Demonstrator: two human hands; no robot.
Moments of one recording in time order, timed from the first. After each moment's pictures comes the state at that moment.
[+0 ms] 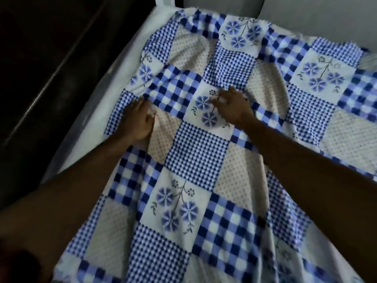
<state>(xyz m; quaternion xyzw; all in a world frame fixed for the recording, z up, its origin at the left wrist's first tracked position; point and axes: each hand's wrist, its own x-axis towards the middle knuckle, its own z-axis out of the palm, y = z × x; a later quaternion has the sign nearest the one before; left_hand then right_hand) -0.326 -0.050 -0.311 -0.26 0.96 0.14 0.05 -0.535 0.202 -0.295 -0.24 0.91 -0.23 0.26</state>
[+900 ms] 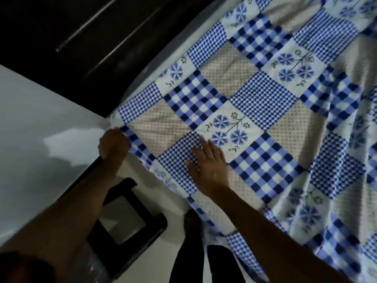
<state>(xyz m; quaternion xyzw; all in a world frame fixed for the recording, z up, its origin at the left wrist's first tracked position) 0.077 0.053 -0.264 -0.74 0.65 0.16 0.04 -0.103 0.279 -0.293 -0.51 0.81 -0.17 0.23</state>
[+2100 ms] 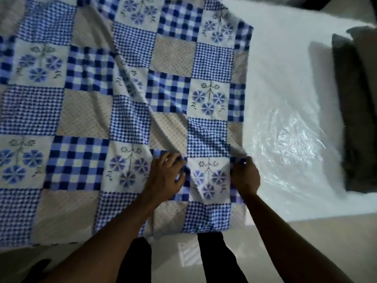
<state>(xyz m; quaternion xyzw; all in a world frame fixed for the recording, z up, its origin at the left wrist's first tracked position) -0.193 0.517 -0.293 0.11 0.96 0.25 0.03 -0.243 0.788 -0.276 0.28 0.93 -0.21 0.13</state>
